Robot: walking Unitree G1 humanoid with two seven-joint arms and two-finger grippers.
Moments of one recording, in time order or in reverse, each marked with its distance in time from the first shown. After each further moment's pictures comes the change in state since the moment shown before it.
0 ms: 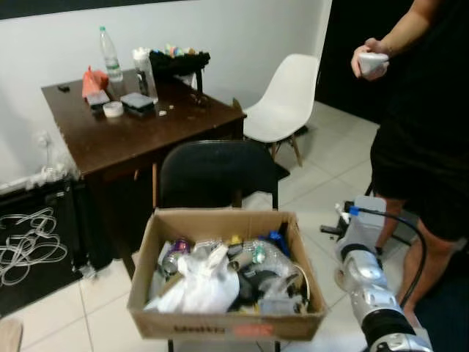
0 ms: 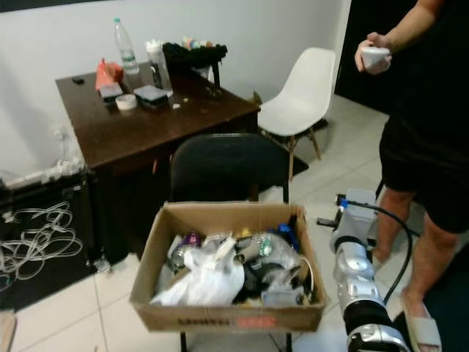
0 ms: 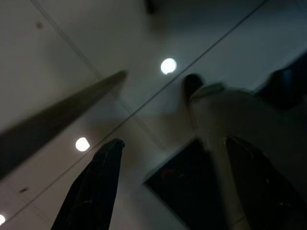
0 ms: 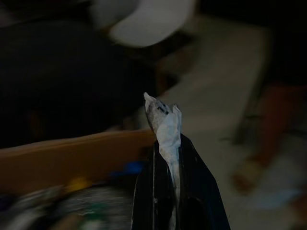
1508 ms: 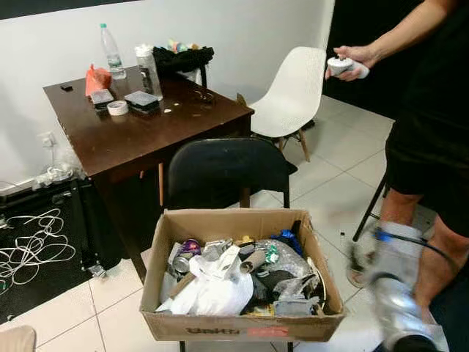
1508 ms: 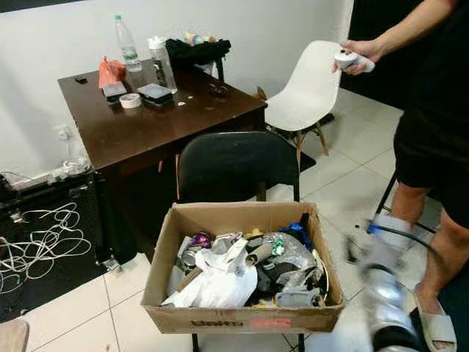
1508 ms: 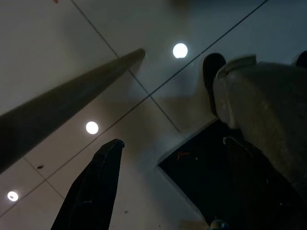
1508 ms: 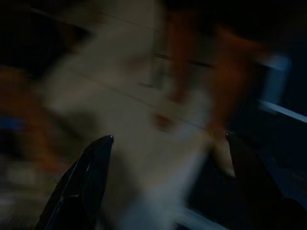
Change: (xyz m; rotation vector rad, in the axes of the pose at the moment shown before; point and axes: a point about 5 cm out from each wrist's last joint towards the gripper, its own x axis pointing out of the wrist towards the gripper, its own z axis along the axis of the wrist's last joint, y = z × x) left arm -0.002 0.002 -0.013 -0.012 0.051 0.030; right arm -0.056 -0.141 -0.038 -0.018 0.166 -0.506
